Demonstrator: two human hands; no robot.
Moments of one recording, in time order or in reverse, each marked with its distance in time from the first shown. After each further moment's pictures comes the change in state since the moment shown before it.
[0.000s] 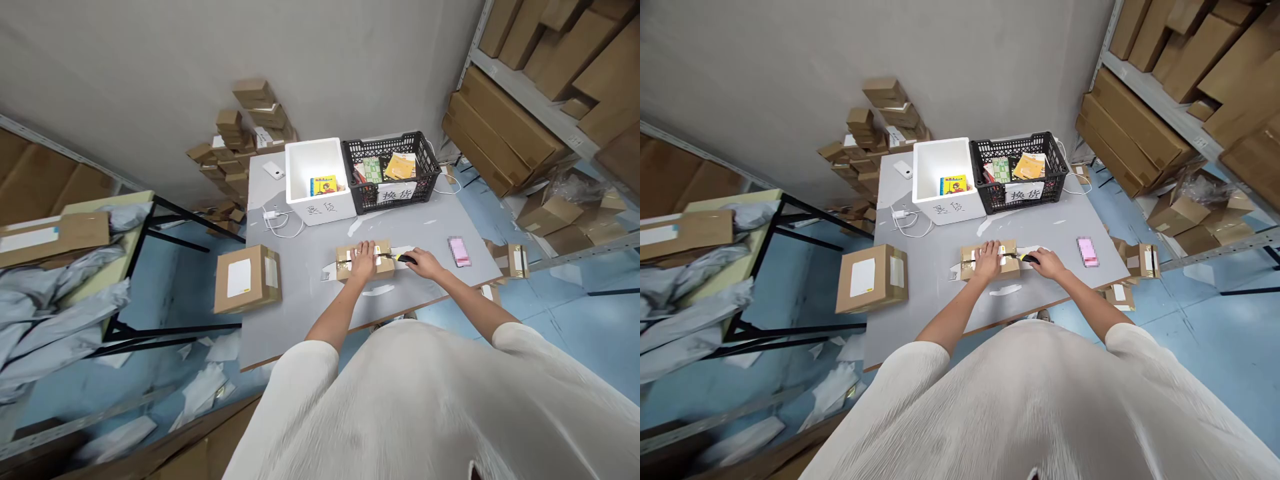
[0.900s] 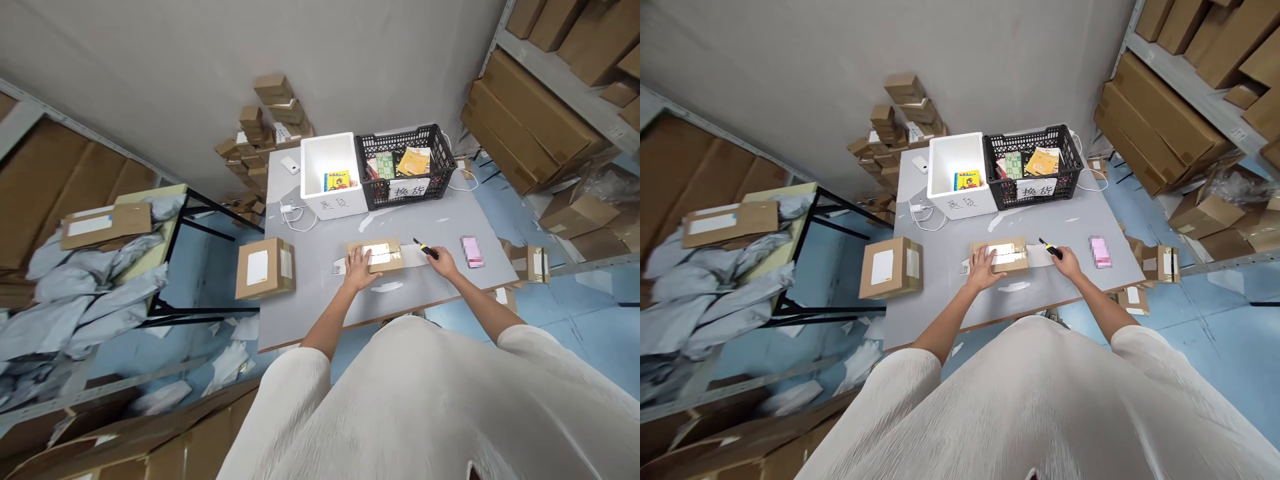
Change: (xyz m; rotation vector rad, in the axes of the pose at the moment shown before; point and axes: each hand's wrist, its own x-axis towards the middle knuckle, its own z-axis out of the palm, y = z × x) left_hand -0.054 -0.038 -0.019 -0.033 -0.086 -0.113; right_hand 0.000 0.054 0.041 0.372 0.210 0.367
